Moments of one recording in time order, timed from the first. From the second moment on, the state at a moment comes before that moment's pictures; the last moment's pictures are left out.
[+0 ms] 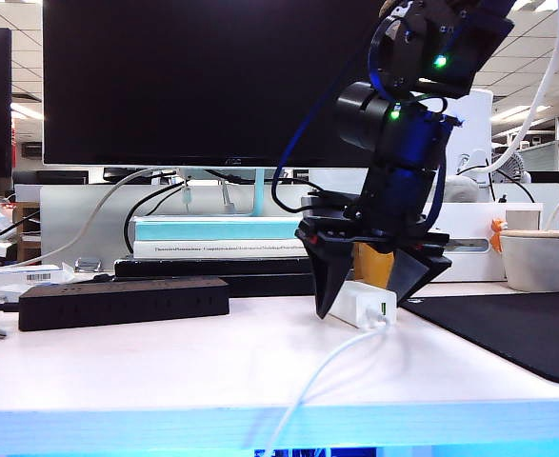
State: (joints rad) left arm 0.02 0.83 0.98 -0.26 0.36 0.00; right arm 0.48 1.93 1.34 -0.54 -0.07 0.02
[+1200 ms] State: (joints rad) left arm 0.02 0.83 0.98 -0.29 0.36 0.00; right arm 0.48 1.89 1.83 -0.57 -0.61 0.86
